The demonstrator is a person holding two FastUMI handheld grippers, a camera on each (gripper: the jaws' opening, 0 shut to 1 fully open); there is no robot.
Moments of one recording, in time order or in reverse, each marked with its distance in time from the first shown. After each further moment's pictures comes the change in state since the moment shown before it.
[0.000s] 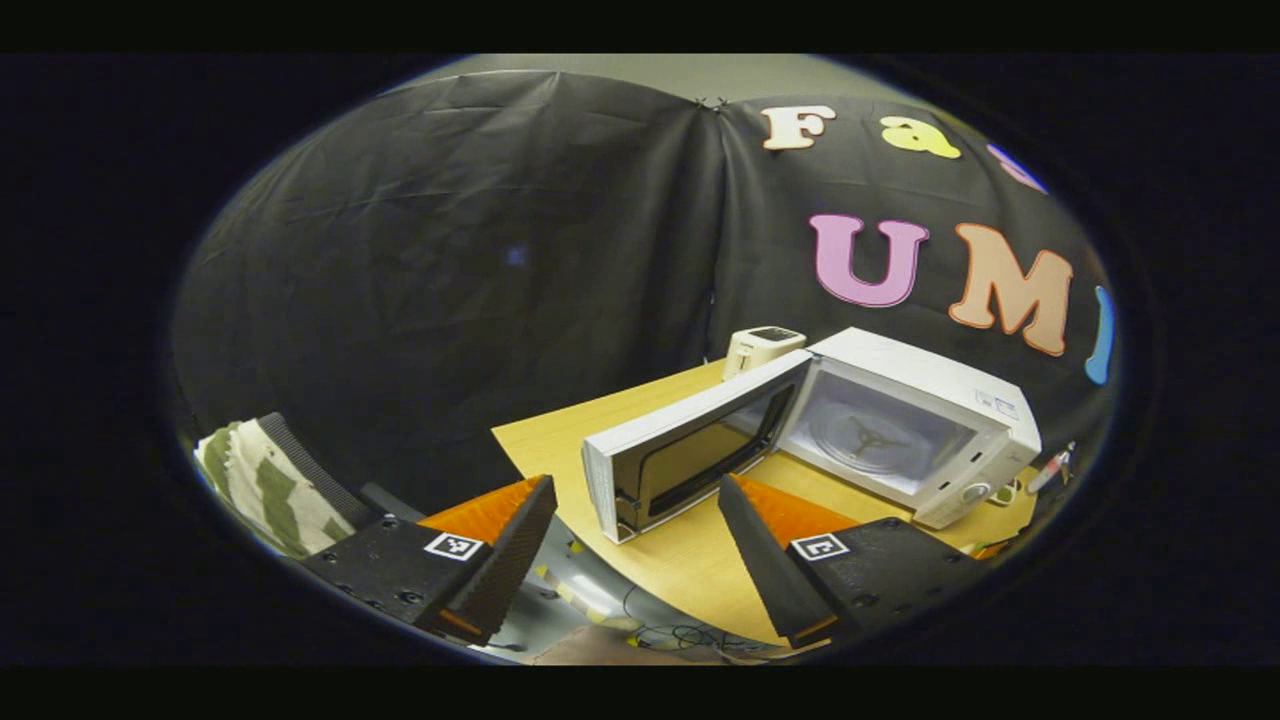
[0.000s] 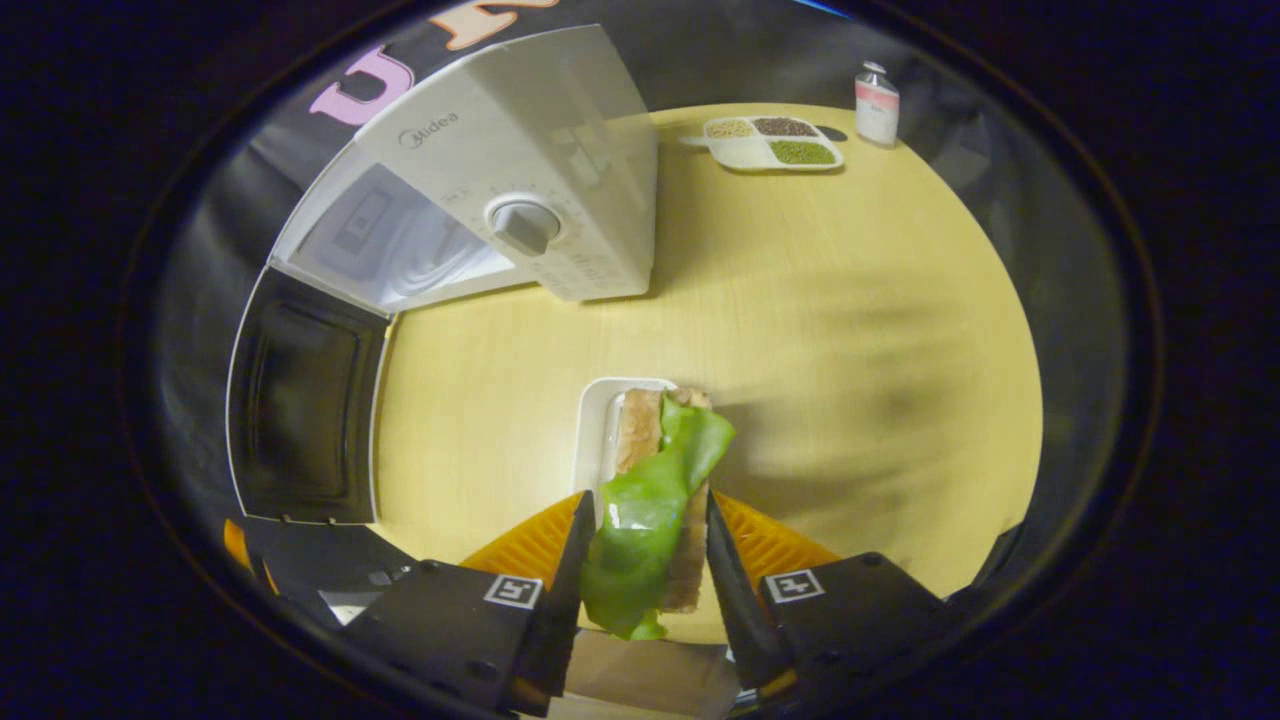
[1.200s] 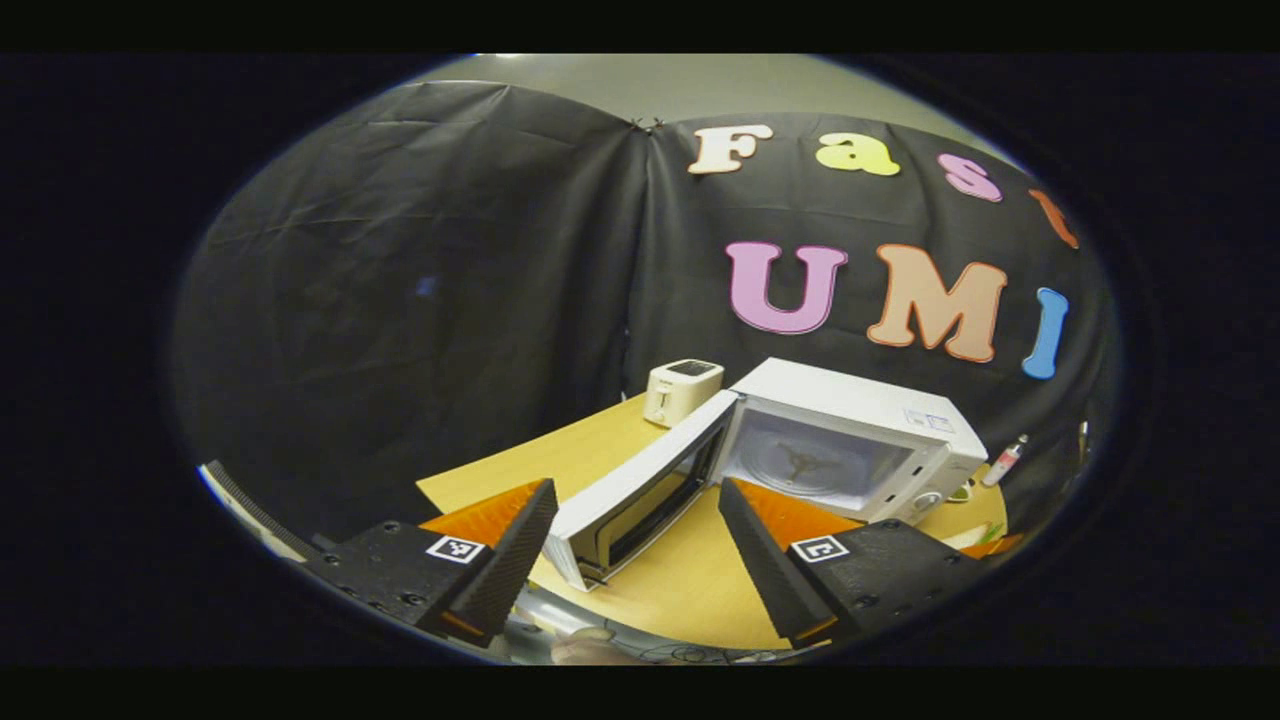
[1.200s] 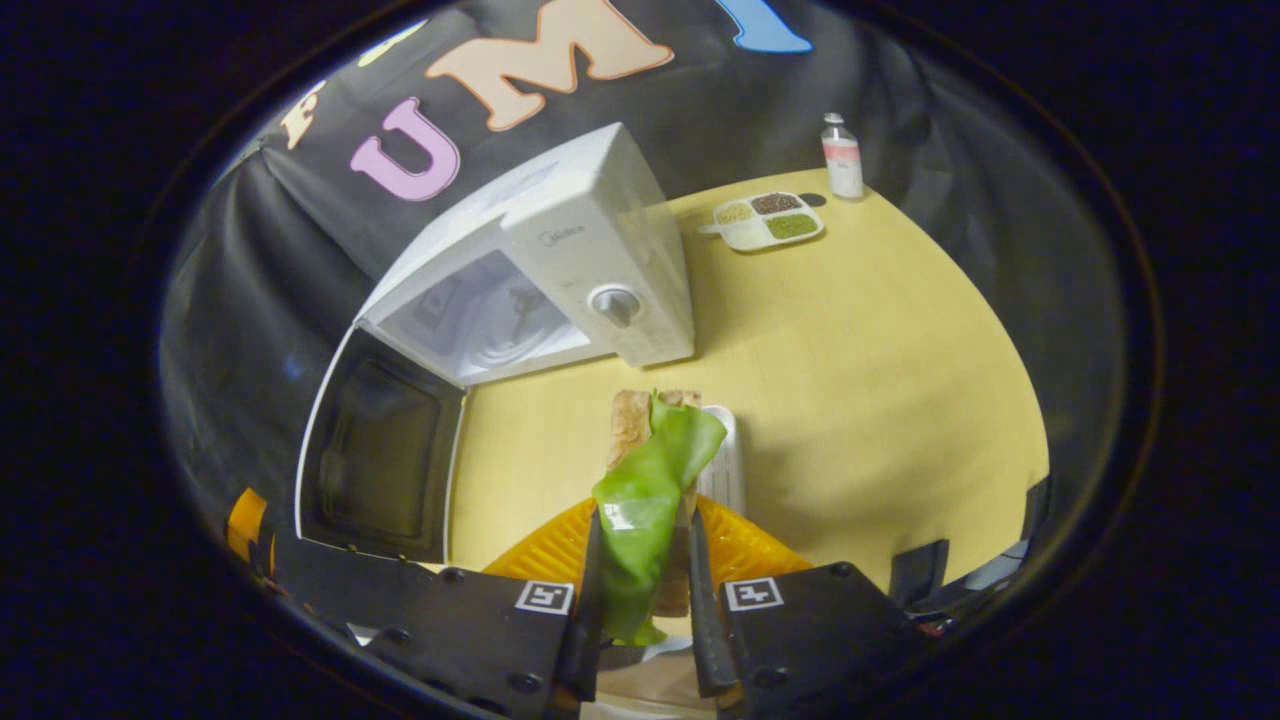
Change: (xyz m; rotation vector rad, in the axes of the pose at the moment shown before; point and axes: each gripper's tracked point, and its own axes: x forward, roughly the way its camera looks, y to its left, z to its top) left arm 0.040 -0.023 0.061 0.074 -0.120 -0.313; right arm -0.080 0.065 -0.009 0.117 -0.330 0.128
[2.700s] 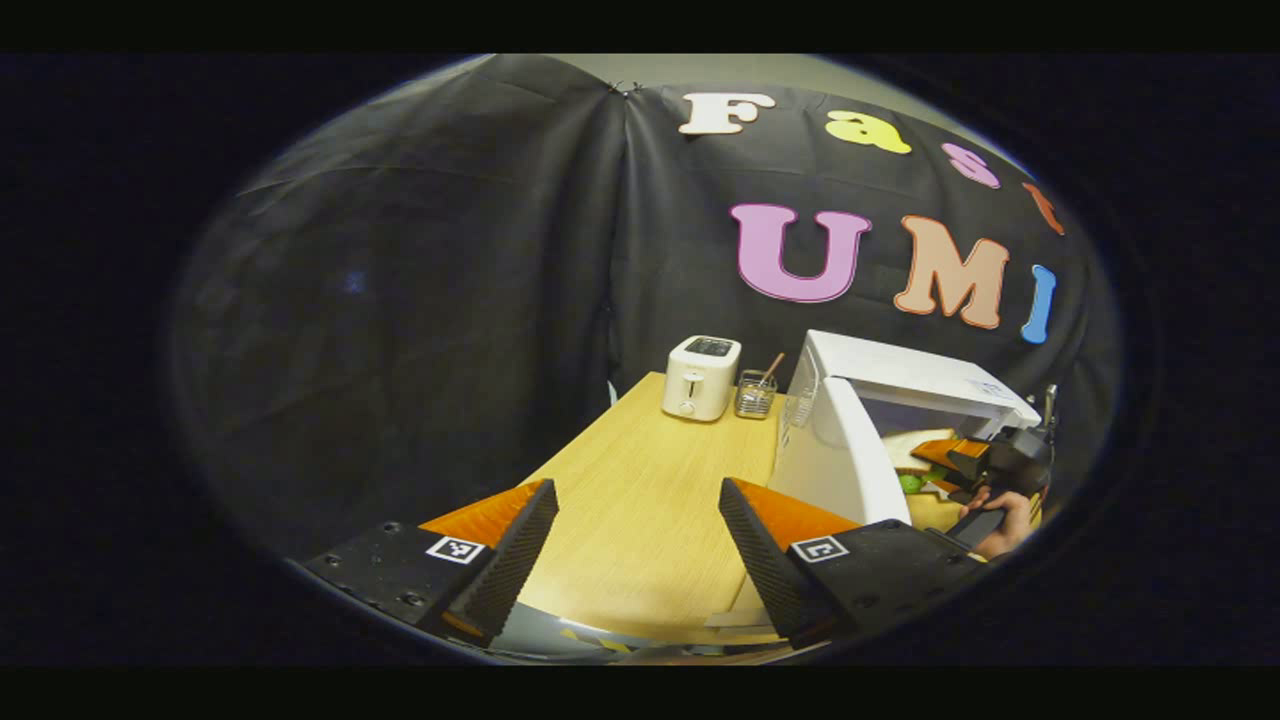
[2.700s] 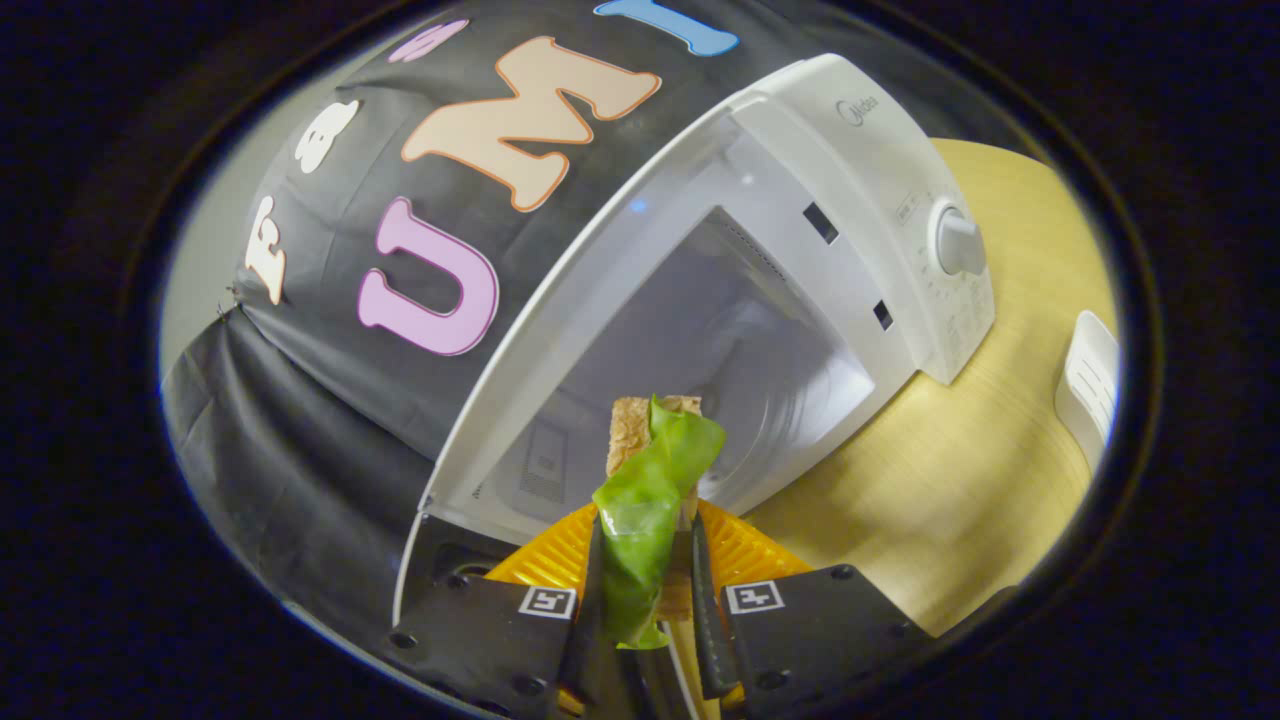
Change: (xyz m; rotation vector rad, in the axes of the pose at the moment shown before) left arm 0.136 0.129 -0.008 0.067 0.114 -0.156; right arm 0.196 0.204 0.073 0.425 -0.393 0.177
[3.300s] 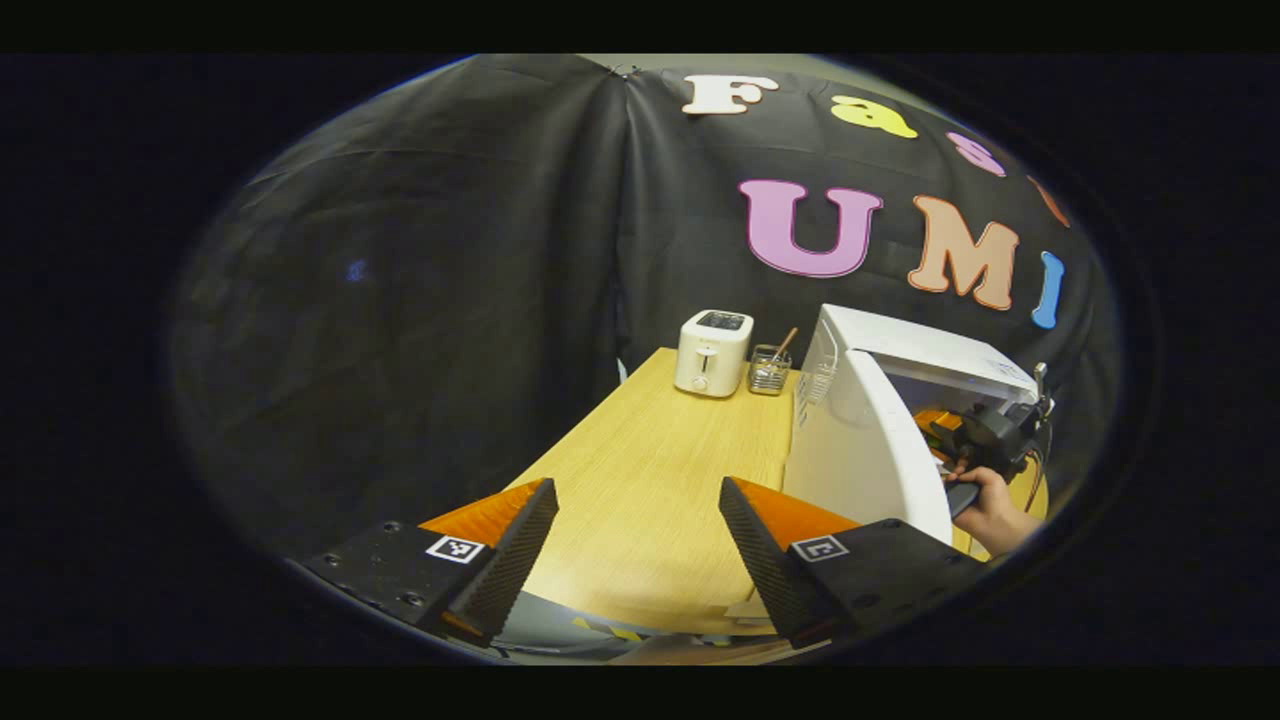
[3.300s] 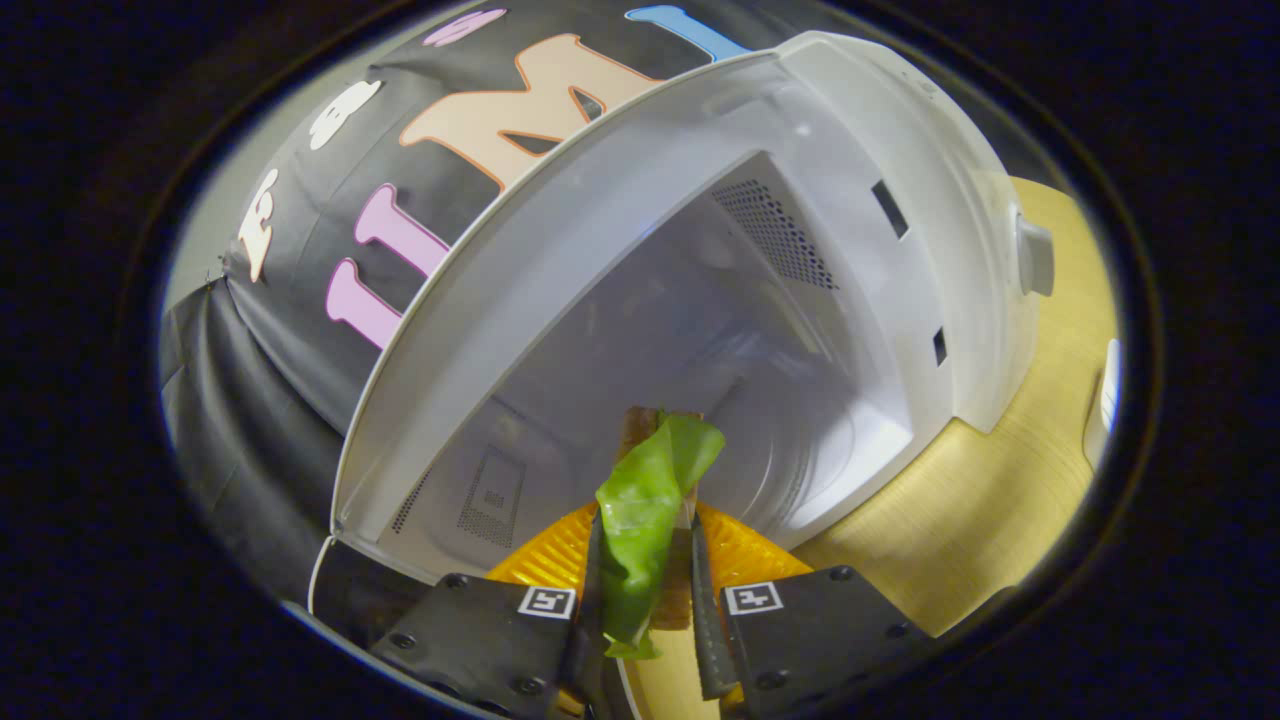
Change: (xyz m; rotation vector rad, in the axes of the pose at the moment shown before) left arm 0.007 0.014 -0.022 0.018 0.087 0.025; right arm 0.062 0.000 0.021 -0.064 -0.136 -0.036
